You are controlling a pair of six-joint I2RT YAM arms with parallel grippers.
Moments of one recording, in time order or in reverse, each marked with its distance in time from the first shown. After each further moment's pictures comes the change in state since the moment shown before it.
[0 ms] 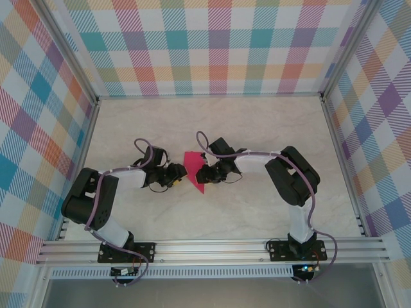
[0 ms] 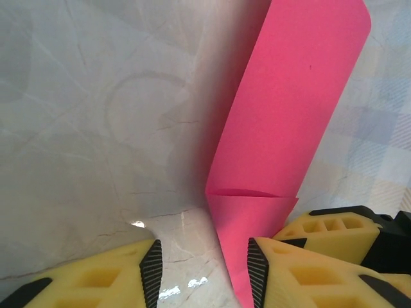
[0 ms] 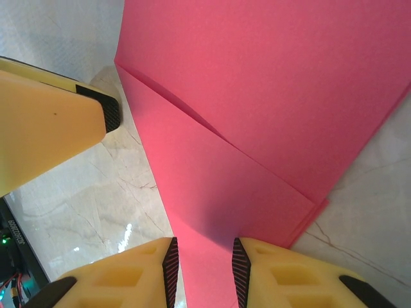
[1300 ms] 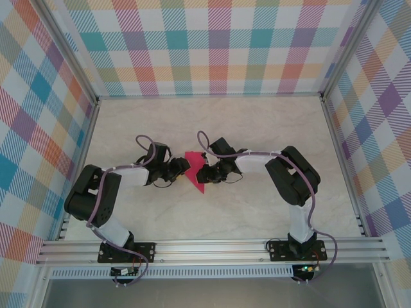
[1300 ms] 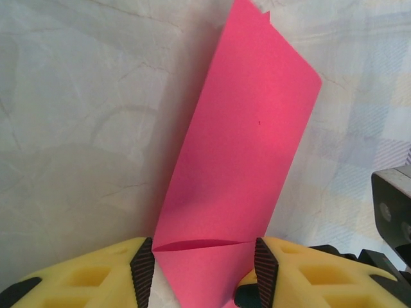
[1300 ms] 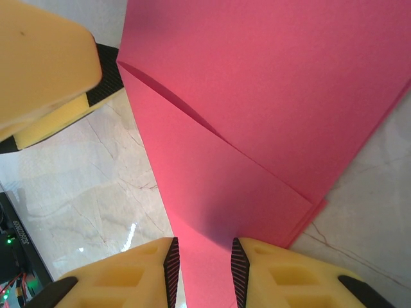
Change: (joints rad) left arm -0.027 0.035 0.040 0.080 -0.064 -0.051; right arm -0.005 0.000 -0.008 0.015 -0.009 0.008
